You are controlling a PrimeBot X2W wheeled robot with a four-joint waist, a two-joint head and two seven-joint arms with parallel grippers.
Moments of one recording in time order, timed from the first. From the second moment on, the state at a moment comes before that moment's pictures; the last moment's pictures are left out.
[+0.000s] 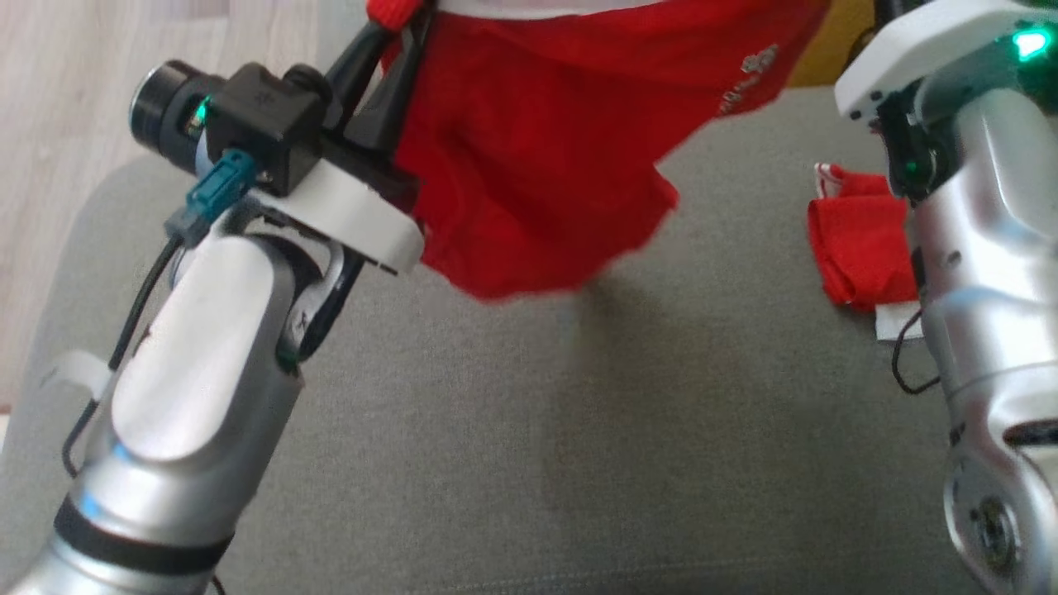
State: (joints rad) left arm -0.67 0.23 -0.49 0.10 -0.25 -0.02 -0.07; right arm -1.03 -0.11 0.01 0.94 0.21 0.12 -0.04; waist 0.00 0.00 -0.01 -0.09
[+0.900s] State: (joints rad) left arm -1.24 0.26 -0.39 0.42 -0.28 -0.07 -0.03; right arm -1.30 -0.06 -0.09 0.51 0.07 0.12 0.16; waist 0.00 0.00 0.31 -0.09
